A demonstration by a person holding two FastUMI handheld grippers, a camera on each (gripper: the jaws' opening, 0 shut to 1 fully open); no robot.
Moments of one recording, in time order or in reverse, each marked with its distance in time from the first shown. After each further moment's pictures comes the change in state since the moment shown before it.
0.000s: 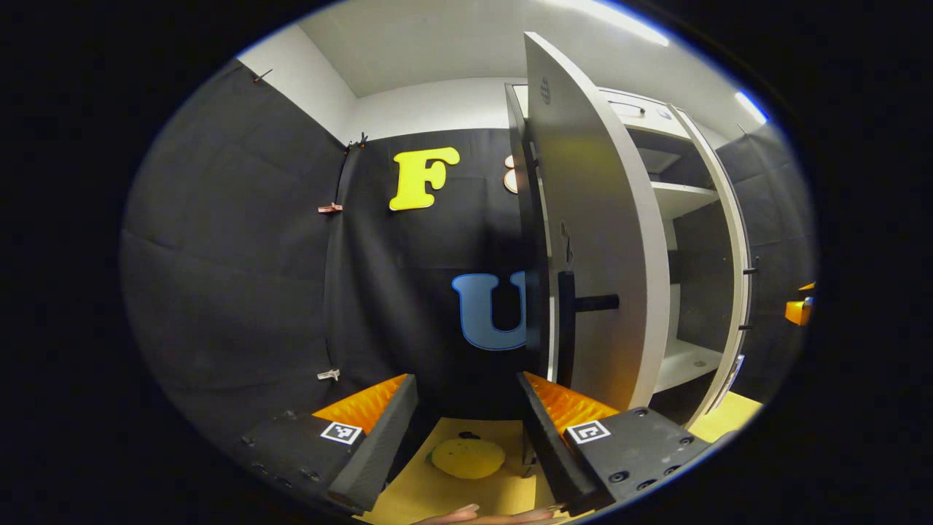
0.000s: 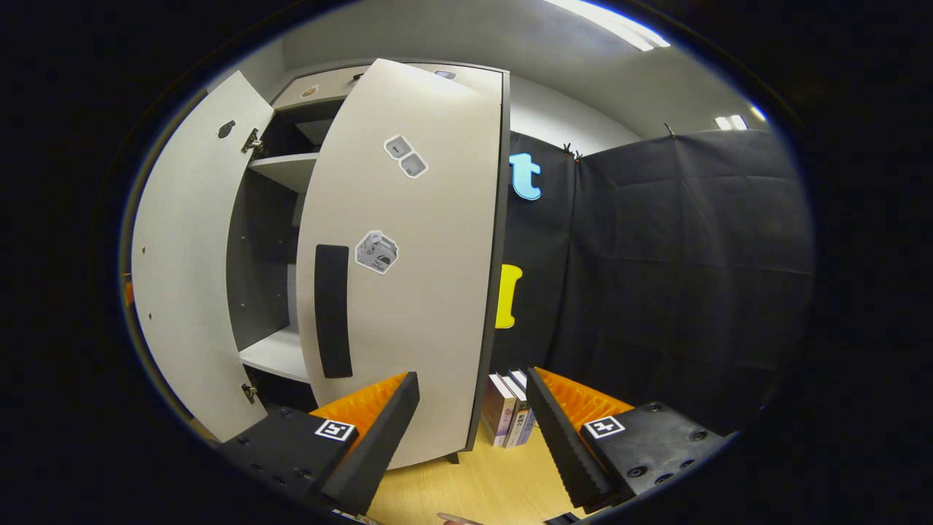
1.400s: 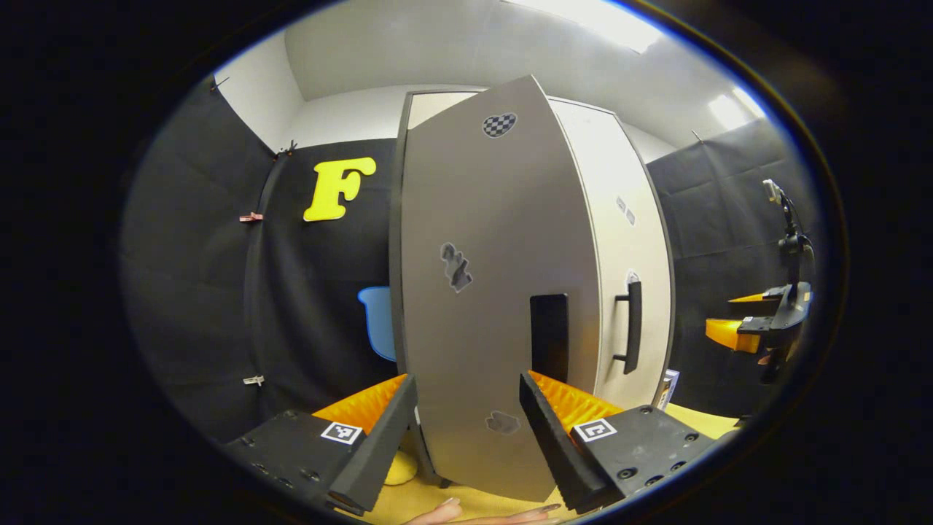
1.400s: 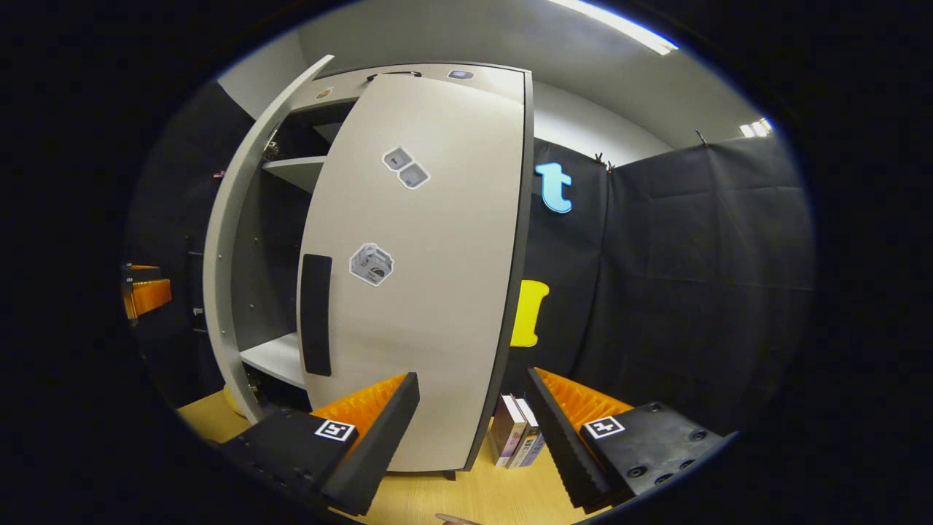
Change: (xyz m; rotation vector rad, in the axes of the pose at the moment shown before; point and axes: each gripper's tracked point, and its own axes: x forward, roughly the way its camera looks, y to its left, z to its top) left arm -0.021 -0.178 0.025 0.013 -0.029 -0.260; right arm 0.037 -0.006 0.015 -0.040 -0.057 0.128
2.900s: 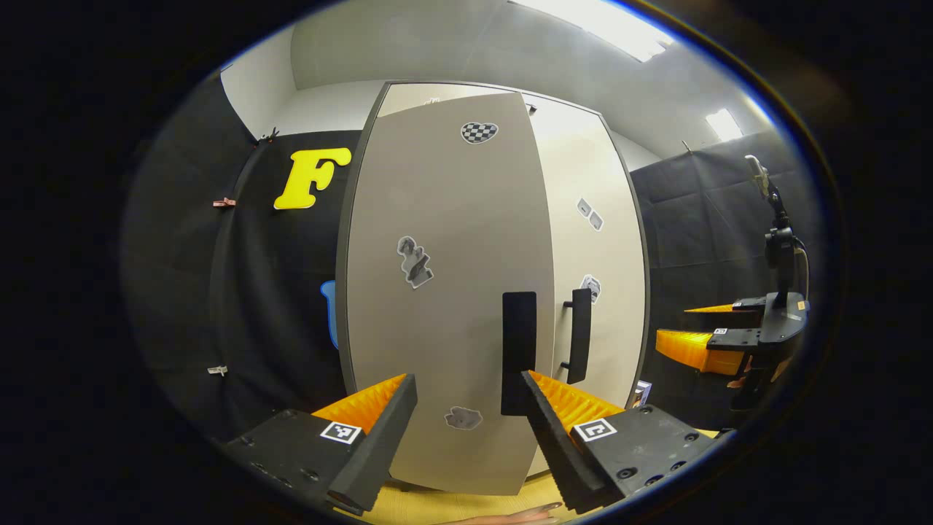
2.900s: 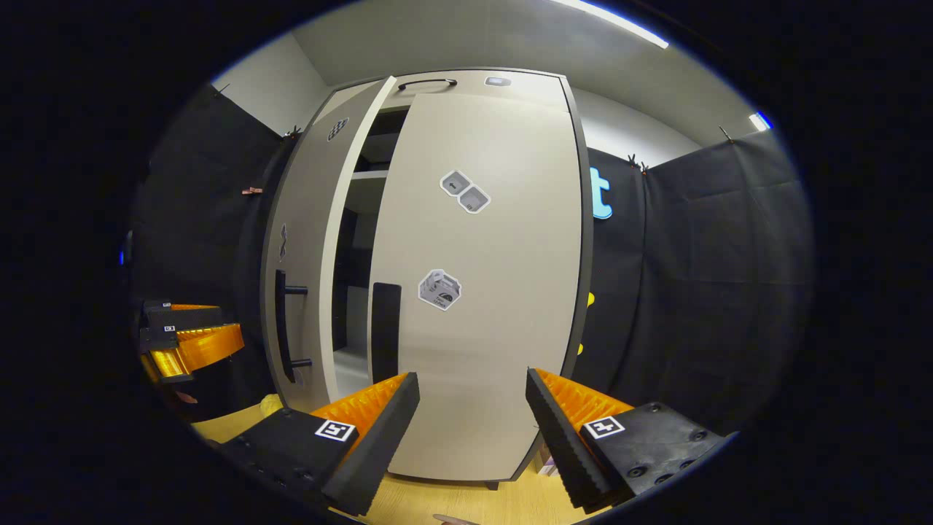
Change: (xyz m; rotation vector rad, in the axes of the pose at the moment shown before) left arm 0.023 -0.047 0.000 -0.064 -0.010 -0.091; right arm -0.001 0.058 0.021 0.043 -0.033 0.158
